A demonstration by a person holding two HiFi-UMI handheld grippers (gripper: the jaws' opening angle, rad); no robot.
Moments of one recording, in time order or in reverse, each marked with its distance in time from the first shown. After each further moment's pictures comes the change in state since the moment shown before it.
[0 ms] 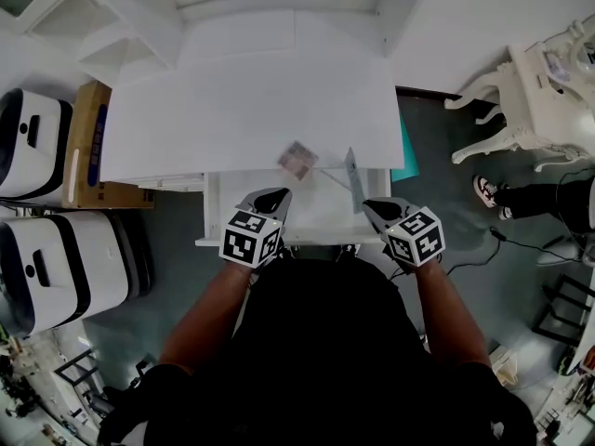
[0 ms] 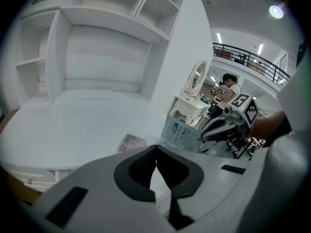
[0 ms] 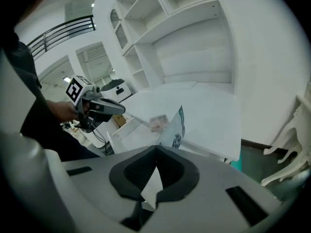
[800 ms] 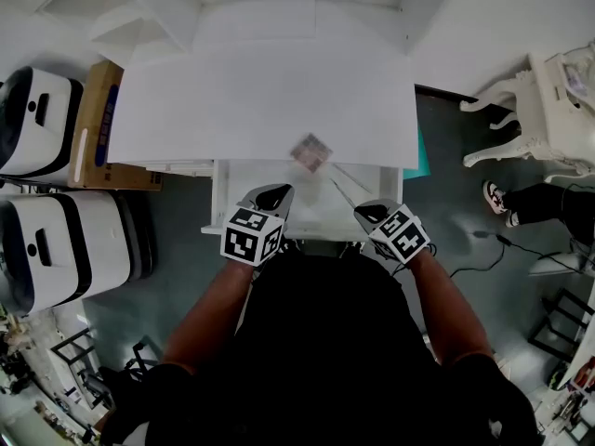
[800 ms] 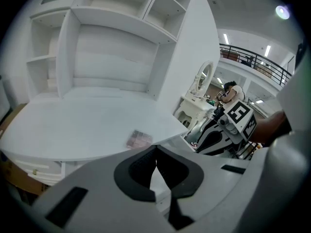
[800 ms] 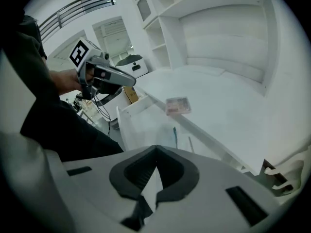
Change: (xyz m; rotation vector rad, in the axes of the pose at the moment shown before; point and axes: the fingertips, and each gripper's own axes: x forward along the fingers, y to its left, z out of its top) left arm -0.013 0.014 -0.011 -0.052 -0.002 0.055; right arm 0.050 0.031 -0.034 -0.227 0.223 0.119
